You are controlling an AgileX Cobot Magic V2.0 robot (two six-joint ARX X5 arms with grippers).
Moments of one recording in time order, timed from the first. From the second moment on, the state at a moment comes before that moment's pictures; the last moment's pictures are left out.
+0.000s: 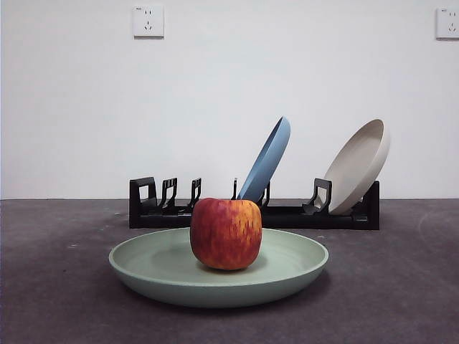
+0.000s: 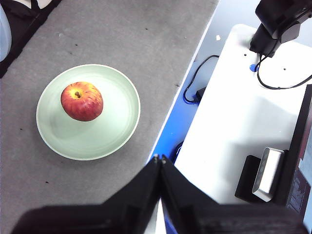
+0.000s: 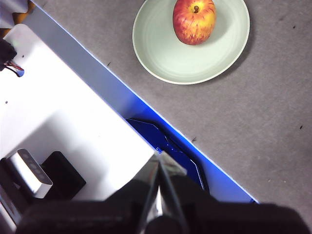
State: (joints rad) left arm -1.17 1.05 1.53 -1.33 -0.05 -0.05; right arm 0.80 0.87 1.26 -1.36 -0.15 0.11
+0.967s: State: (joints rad) left arm -0.51 0.73 1.35 -0.60 0.09 0.18; right arm 0.80 0.87 1.26 -1.36 -0.15 0.11
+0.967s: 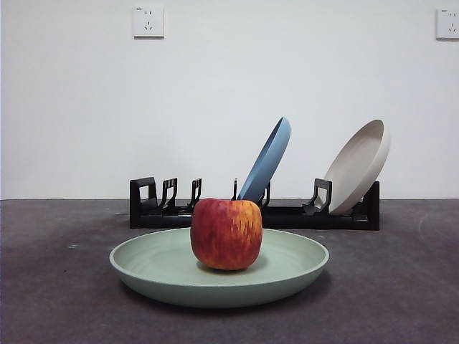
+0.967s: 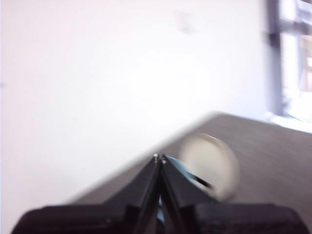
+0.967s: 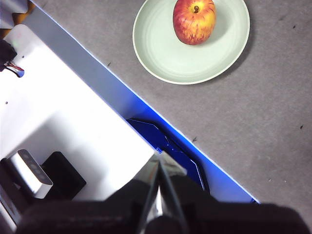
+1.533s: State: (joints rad) left arm -0.06 0.20 0.40 -0.03 0.00 0.11; right arm 0.80 0.87 1.26 -1.36 -0.15 0.11
